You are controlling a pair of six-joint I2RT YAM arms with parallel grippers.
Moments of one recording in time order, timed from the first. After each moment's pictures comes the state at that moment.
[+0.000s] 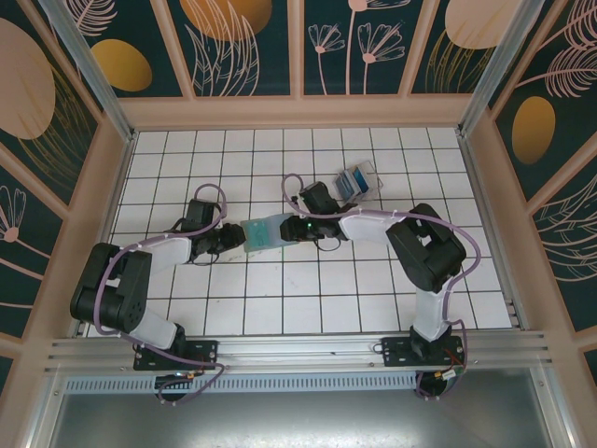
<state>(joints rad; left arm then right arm) -0.25 1.53 0.62 -0.03 0.32 -0.57 0.72 1.90 1.11 -0.12 -0.32 0.54</state>
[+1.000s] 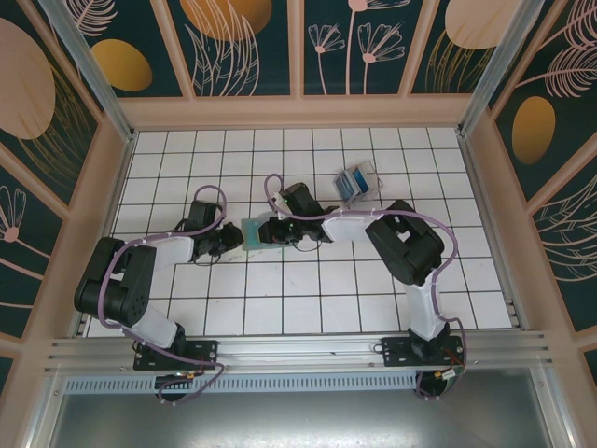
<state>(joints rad) -0.25 1.58 0.61 0.02 0.31 -0.64 0.79 2.03 1.20 0.07 -0.58 0.69</state>
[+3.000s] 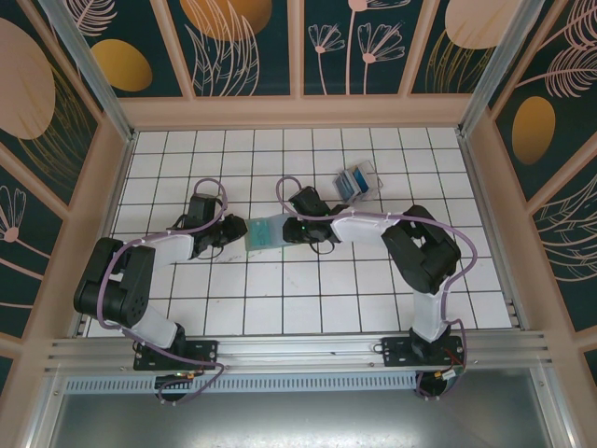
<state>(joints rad) -0.25 1.57 0.64 0.08 0.34 -0.66 0.78 1.91 1.15 -0.22 -0.09 0.65</state>
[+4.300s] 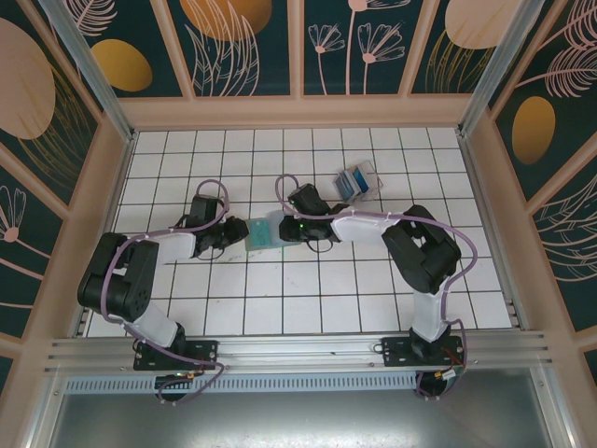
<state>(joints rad) -0.25 1.62 0.65 0.08 0.36 -0.66 0.78 1.91 1.16 -0.16 -0.18 0.65</state>
